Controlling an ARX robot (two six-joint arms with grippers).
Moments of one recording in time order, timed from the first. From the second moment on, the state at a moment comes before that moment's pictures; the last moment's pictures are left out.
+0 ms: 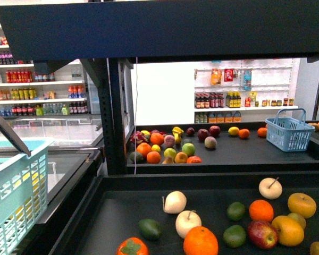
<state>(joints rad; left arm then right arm) 0.29 2.05 1.07 1.38 0.26 -1.53 0.00 0.01 0.02 0.00 0.00 0.00</state>
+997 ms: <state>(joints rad) 0.30 2.04 1.02 1.40 0.26 -1.53 0.00 0.01 0.02 0.00 0.00 0.00</state>
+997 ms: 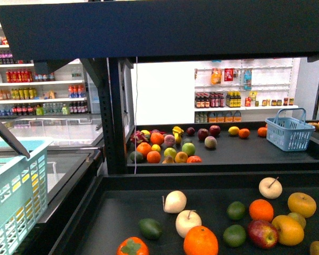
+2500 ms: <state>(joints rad) 0.34 1.65 0.83 0.93 0.29 -1.36 0.00 0.00 0.02 0.00 0.00 0.00</state>
